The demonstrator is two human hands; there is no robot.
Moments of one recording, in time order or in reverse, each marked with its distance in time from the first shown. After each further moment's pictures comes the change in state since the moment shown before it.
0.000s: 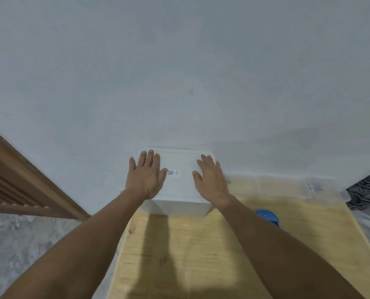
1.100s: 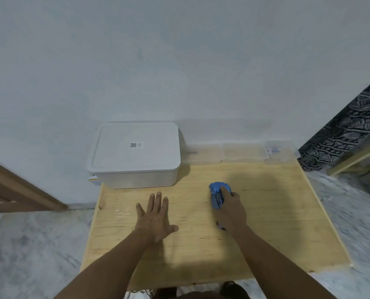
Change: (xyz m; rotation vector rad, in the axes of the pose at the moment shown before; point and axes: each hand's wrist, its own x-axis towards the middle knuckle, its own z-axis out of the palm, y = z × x) left_hand -0.136 0.122 0.108 -0.014 -0.557 0.160; right_hand -0.184 0.132 0.003 0.041 -0.154 0.631
